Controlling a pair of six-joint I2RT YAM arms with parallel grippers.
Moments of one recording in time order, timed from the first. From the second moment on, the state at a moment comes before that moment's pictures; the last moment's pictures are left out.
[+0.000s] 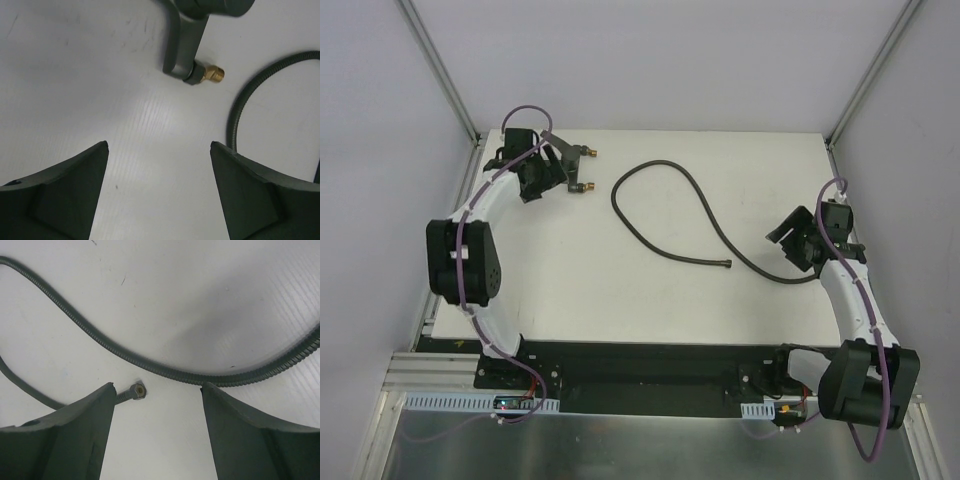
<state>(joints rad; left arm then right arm) -0.04 1.70 1.33 -0.48 0.07 -0.56 -0.12 1.13 0.78 -0.51 -0.07 0.64</state>
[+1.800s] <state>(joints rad) -0.14 2.13 1.65 -0.53 0.04 -0.34 0.05 0.96 0.64 -0.19 -0.44 0.67</state>
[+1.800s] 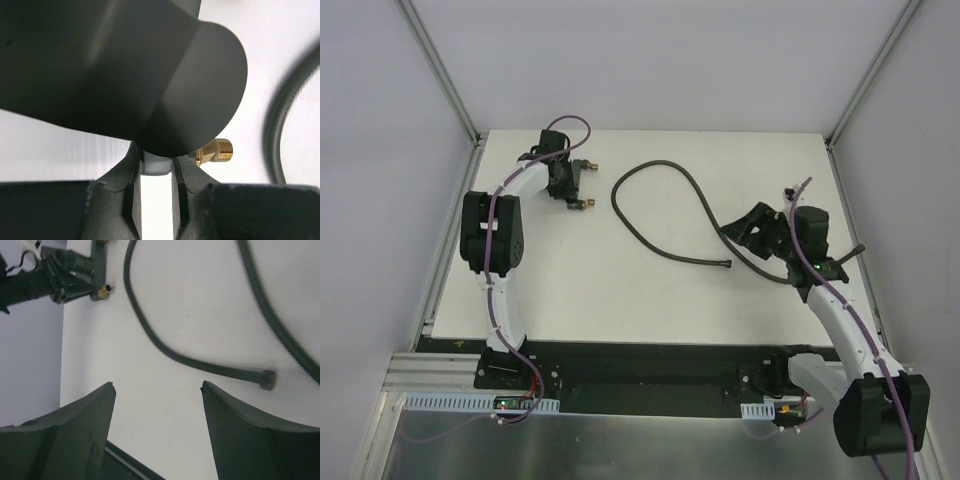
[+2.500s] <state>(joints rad) -0.17 1.70 1.18 -0.61 0.42 -0.34 0.71 1.87 1.28 0.05 -0.37 0.54</state>
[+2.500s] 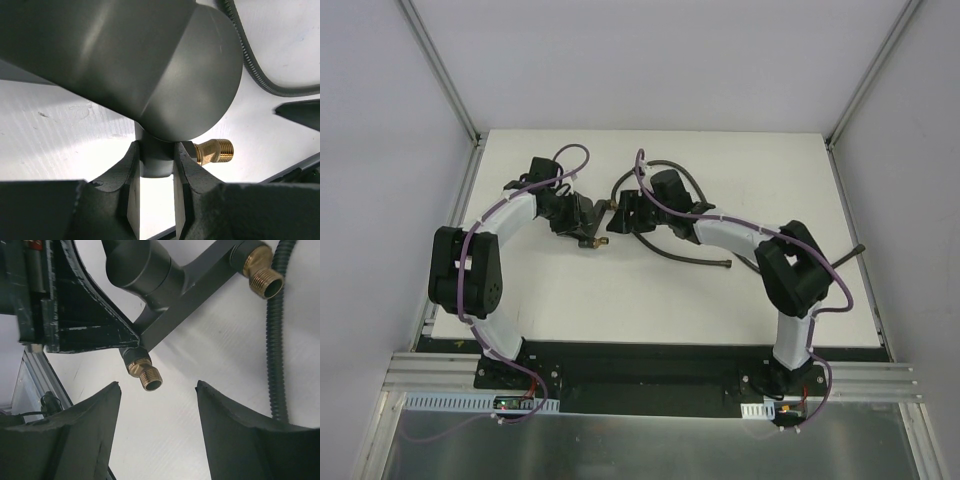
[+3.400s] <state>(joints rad) -0.17 1.73 1.18 -0.60 0.47 -0.35 0.74 2.05 1.34 0.14 -0.47 0.73</state>
